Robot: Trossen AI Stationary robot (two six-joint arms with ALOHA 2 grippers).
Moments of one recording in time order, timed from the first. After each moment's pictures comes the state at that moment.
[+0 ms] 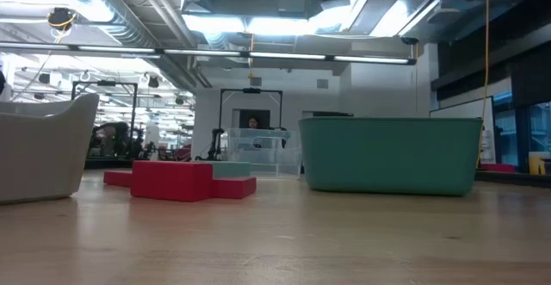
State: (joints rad) left arm -0.06 0.78 0.85 0.17 -0.07 -0.17; right arm 0.06 0.25 0.31 0.59 0.12 0.36
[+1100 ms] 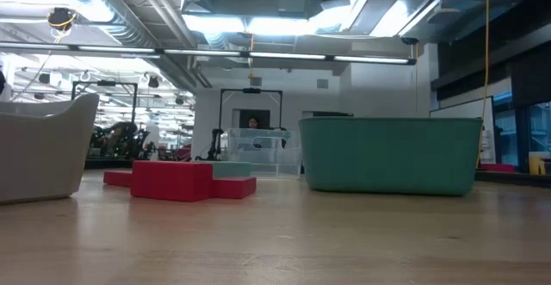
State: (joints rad) left arm -0.06 0.80 0.84 0.14 -0.09 -0.15; right arm 0.06 0.68 0.57 0.47 0.02 0.24
